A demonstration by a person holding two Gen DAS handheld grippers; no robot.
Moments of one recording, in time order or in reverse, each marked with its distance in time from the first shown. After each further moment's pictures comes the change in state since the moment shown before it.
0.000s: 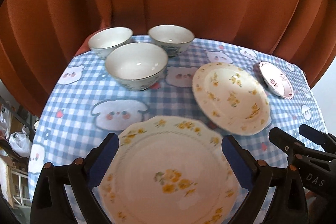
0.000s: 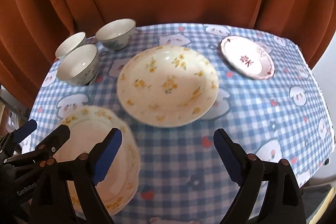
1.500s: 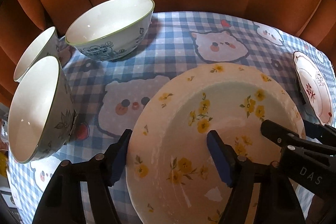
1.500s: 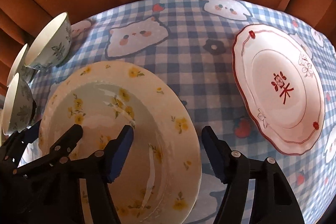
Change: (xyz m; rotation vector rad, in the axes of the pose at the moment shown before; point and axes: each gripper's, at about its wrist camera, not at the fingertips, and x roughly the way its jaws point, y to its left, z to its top) left arm 0.181 -0.088 0.082 0.056 0.183 0.093; right arm 0.191 -0.083 0.107 0.012 0.212 0.078
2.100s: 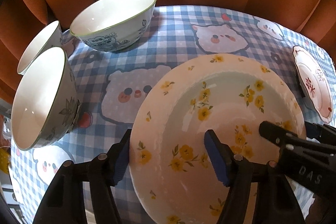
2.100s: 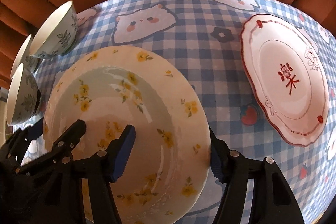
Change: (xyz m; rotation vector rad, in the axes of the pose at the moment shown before) left arm -0.006 0.000 -0.008 -0.004 0.039 0.012; right arm -0.002 0.004 -0.004 -0.004 0.075 0.022
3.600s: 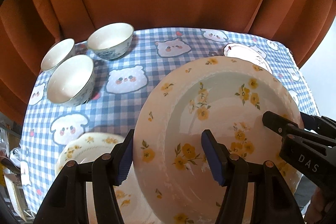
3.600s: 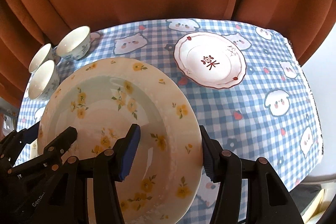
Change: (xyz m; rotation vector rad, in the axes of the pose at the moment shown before) left arm -0.141 -0.018 -0.078 0.079 -0.103 -0.137; right arm -0.154 -0.012 -0.105 0.028 -0.177 -0.139
